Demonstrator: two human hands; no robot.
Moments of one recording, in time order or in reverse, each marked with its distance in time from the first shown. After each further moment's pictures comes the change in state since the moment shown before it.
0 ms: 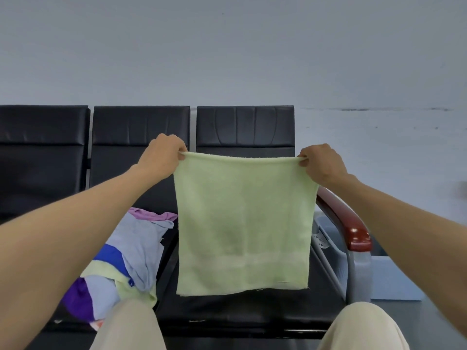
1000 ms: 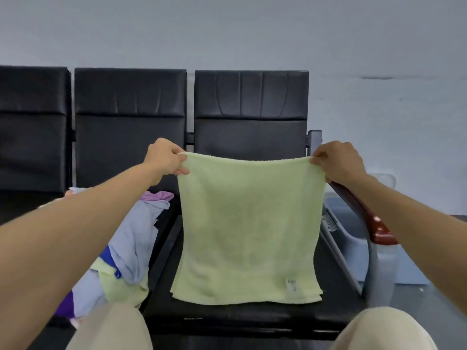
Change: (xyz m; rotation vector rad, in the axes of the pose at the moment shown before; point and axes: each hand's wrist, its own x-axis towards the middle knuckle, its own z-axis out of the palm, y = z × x) left_hand 0.019 -0.036 0.106 -0.555 -0.182 -0.444; right_hand 0.009 0.022 0.074 0.186 -0.144 0.193
